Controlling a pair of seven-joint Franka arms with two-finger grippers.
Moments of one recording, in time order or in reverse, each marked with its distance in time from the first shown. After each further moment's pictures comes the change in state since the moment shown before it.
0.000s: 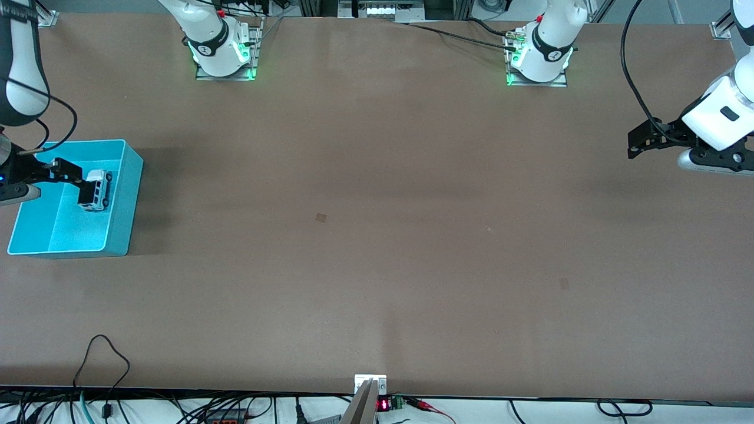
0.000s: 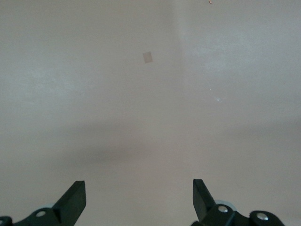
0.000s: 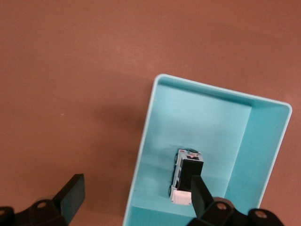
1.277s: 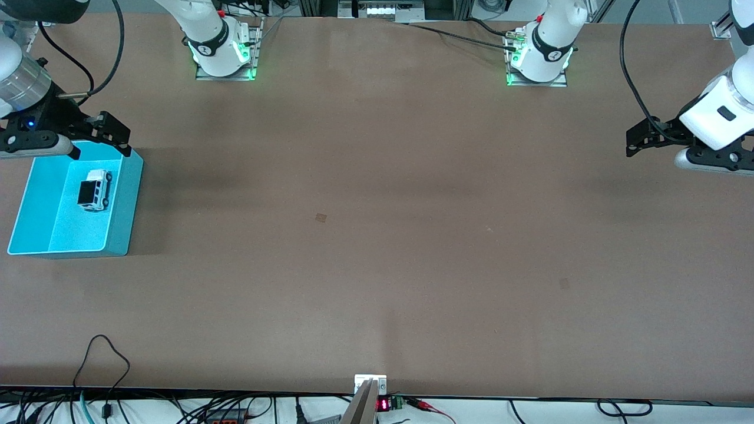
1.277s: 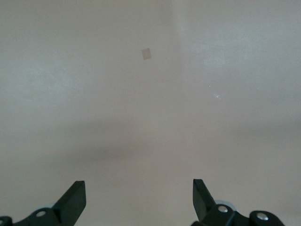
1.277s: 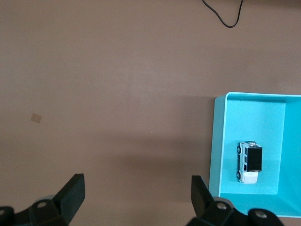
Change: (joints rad) left arm -0.003 0.000 -0.002 0.001 0.000 -0.014 0.000; right arm 0.254 -0.209 0.062 0.095 0.033 -0.232 0.488
